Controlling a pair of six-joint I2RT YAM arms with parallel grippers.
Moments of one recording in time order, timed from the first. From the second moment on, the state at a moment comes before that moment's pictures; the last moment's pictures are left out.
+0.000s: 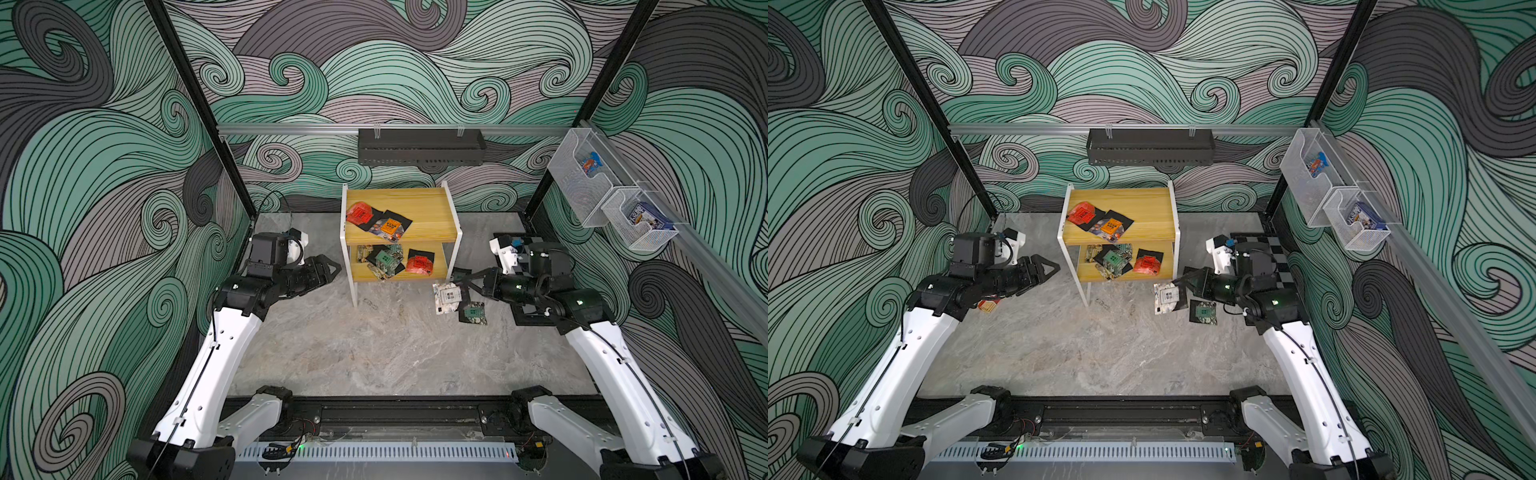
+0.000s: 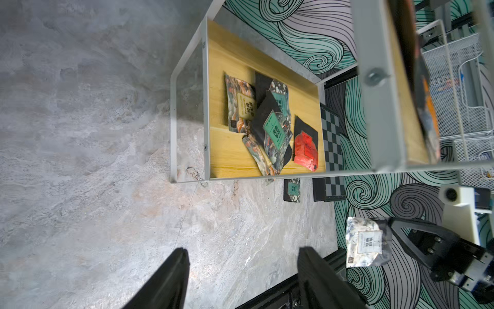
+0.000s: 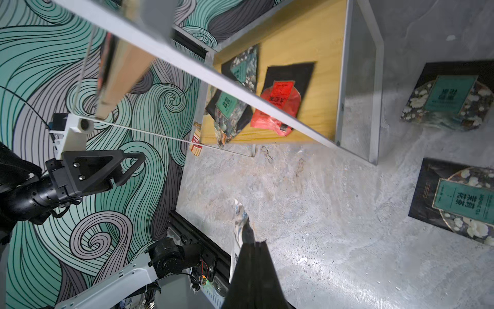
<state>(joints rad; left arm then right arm) -0.18 1.04 1.16 -0.88 0.43 -0.56 0.17 0.95 1.01 -0.82 -0.59 0.53</state>
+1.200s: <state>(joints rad) -0.18 1.00 0.98 -0.79 0.41 -0.59 0.07 1.04 0.44 -0.50 -0.38 0.61</state>
